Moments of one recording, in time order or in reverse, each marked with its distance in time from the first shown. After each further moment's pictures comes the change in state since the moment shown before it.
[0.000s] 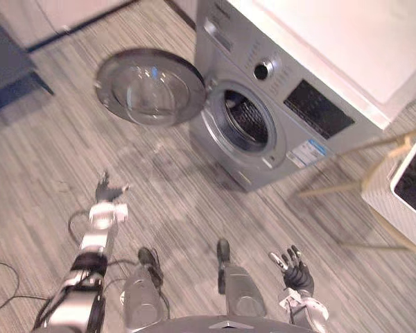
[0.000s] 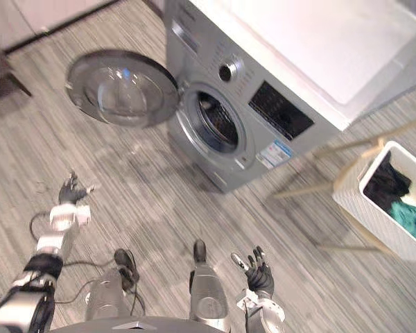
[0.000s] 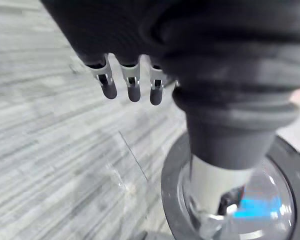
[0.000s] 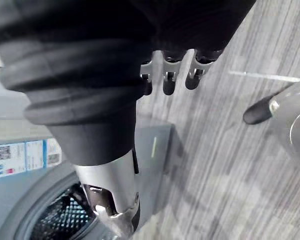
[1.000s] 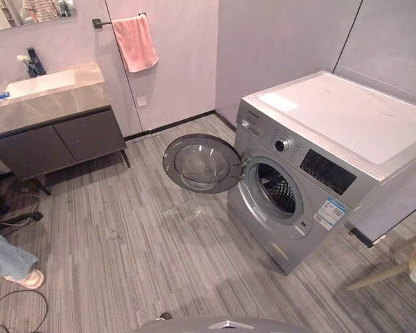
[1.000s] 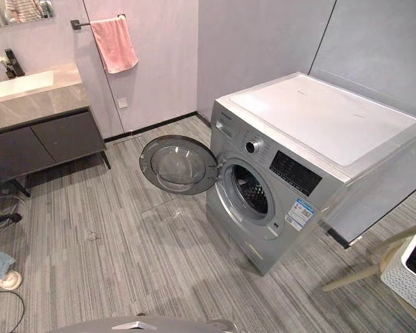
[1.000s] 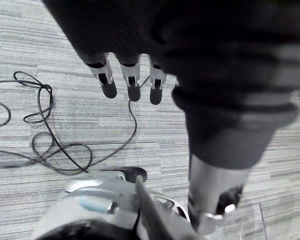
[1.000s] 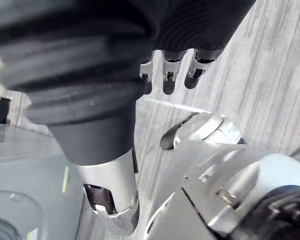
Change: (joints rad) left arm 0.381 -0.196 0.215 0.459 0.121 0.066 -0.109; right arm -0.231 -0.045 -0.400 0.847 -0.252 0.125 -0.006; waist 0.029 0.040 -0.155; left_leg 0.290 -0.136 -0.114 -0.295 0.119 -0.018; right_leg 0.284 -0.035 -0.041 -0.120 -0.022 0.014
